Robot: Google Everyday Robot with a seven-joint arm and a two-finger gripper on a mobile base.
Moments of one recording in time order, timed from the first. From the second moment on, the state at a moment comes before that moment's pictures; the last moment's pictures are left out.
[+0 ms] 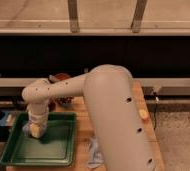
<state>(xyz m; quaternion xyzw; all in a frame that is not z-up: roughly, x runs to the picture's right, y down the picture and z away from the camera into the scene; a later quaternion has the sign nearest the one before) -0.282 0.212 0.762 -0.47 -0.03 0.17 0.87</state>
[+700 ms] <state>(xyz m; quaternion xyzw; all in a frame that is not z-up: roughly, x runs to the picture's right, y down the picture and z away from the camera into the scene) -0.218 0.253 0.745 -0.51 0.02 0.21 0.84</state>
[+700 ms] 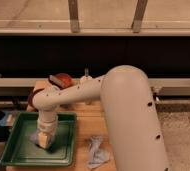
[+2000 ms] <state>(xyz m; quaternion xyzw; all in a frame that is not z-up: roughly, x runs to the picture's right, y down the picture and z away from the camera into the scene) -0.272 0.237 0.742 -0.50 -0.01 0.18 0.84</state>
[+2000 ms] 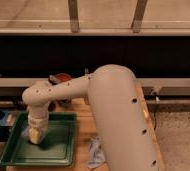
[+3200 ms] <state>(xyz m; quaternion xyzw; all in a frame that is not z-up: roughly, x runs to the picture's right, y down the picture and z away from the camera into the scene) -0.210 0.204 0.790 -0.48 0.04 0.26 0.84</state>
